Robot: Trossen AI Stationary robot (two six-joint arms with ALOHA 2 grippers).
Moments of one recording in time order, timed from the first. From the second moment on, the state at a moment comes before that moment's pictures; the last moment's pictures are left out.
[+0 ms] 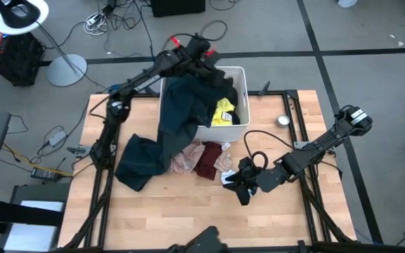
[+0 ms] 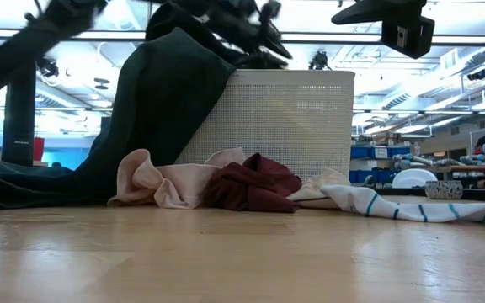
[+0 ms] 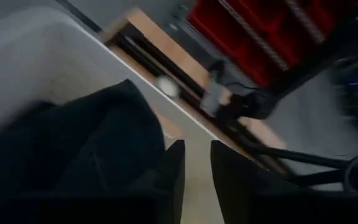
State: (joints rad) left arm 0.57 2.15 2.36 -0.80 0.55 -0.41; right arm 0.55 1.36 0.89 -0.07 0.48 0.97
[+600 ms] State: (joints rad) left arm 0.50 1.76 2.36 -1.17 0.16 -0.18; right arm 0.54 1.36 0.89 -0.06 0.50 0.93
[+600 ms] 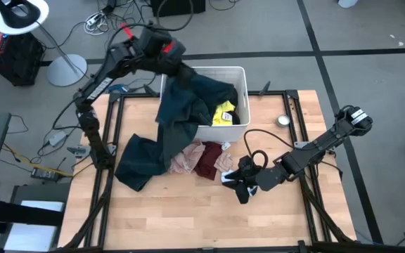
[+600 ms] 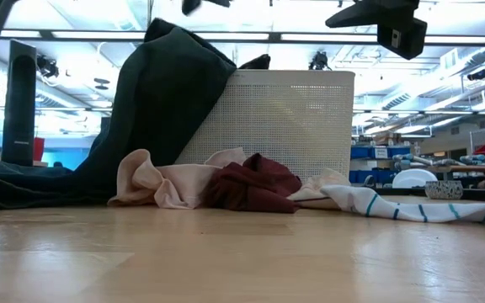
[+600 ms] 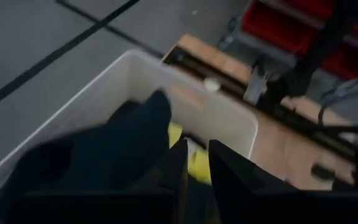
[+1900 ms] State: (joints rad) left arm -0.34 1.30 1.35 -1.44 -0.40 -1.23; right arm 0.53 1.36 0.89 -0.04 0.41 0.81
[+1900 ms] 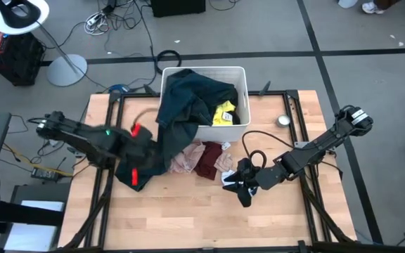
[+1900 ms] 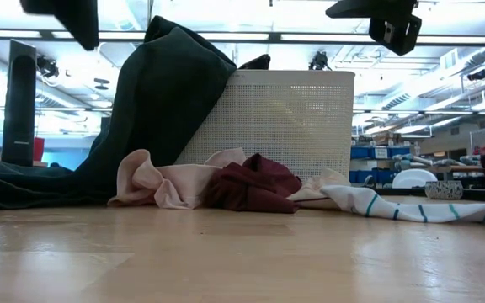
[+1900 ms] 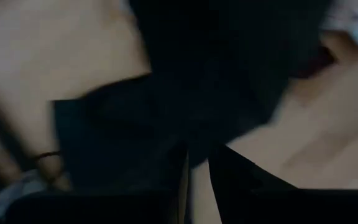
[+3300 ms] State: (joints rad) left arm -0.59 1.06 1.07 -1.17 -0.41 -1.03; right arm 0.45 1.36 0.89 -0.04 0.40 1.08
